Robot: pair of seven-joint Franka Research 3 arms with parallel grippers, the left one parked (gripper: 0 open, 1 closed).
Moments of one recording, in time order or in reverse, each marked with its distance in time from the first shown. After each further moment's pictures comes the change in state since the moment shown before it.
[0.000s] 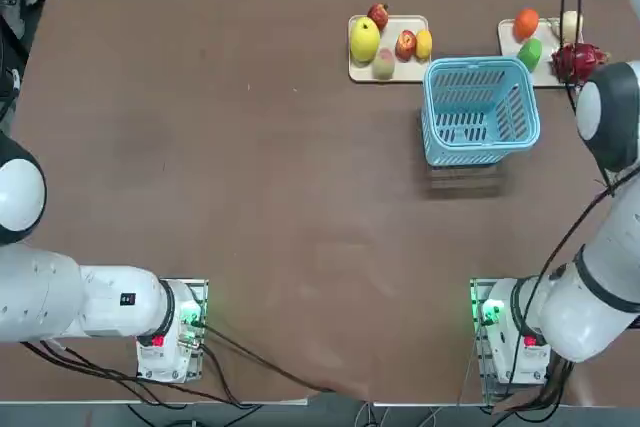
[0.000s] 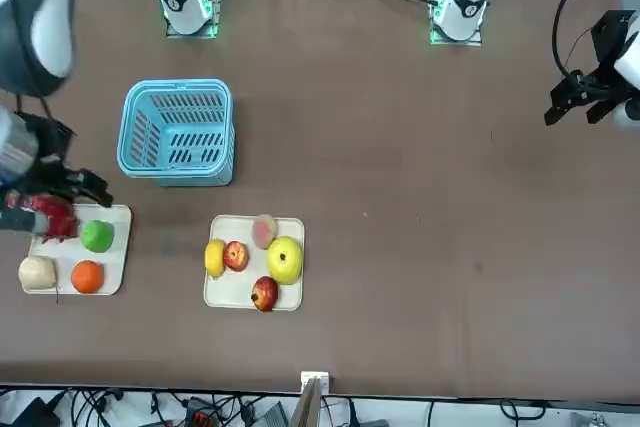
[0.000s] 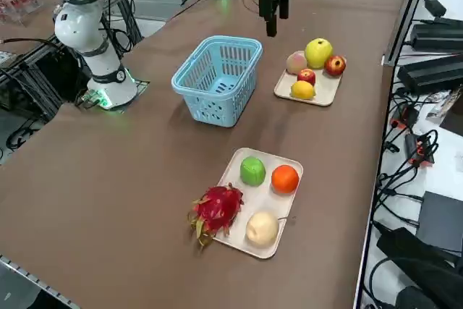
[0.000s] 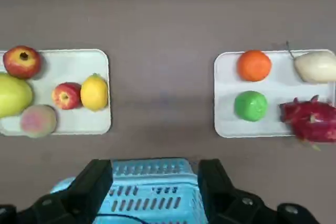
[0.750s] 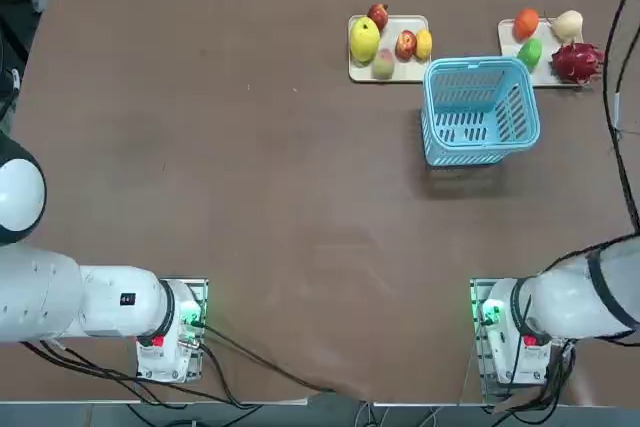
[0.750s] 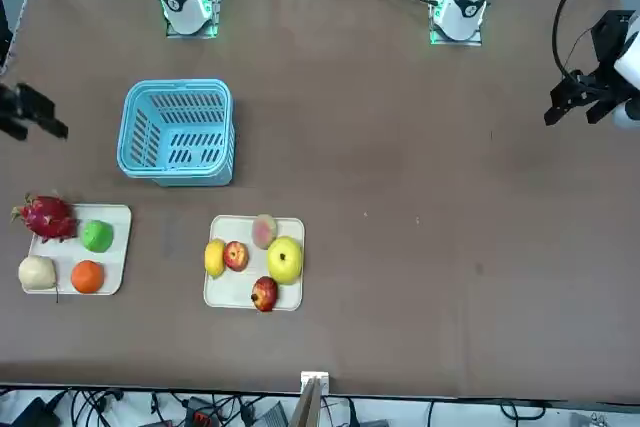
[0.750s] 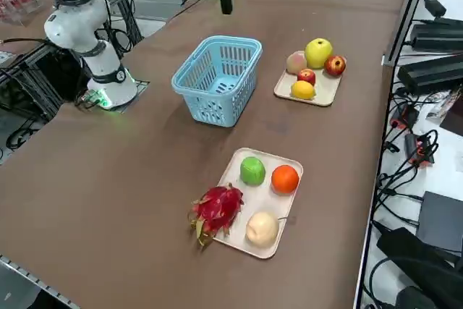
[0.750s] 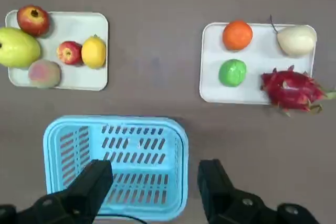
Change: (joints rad) arm -0.452 -0.326 0.494 -0.194 -0.192 -0.099 -0.051
